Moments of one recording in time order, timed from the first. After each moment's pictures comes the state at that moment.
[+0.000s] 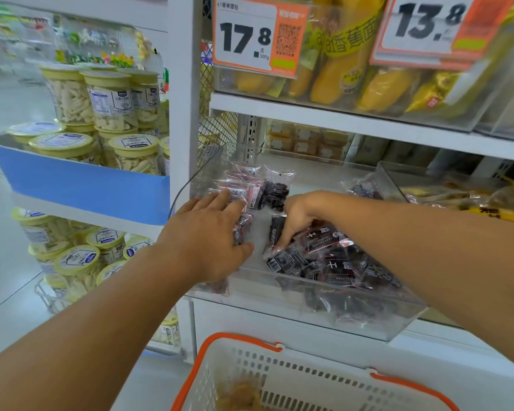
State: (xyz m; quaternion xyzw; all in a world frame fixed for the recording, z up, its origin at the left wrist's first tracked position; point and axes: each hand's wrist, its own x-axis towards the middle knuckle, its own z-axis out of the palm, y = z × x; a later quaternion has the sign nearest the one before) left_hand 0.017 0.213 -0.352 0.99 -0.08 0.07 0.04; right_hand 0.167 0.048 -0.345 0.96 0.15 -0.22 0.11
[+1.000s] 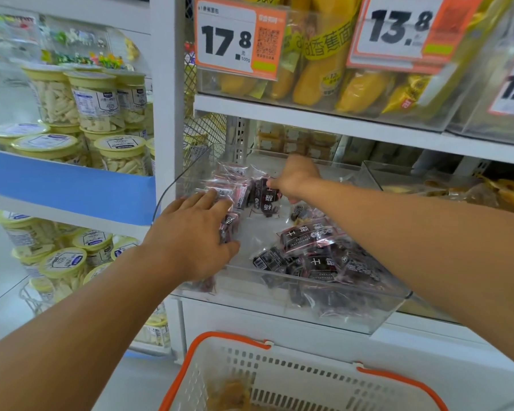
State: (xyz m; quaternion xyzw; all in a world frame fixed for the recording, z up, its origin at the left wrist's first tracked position) left_hand 0.016 0.210 -0.354 0.99 -0.07 0.09 0.04; right_hand 0.174 0.038 -0.320 0.98 0.05 0.06 -0.19
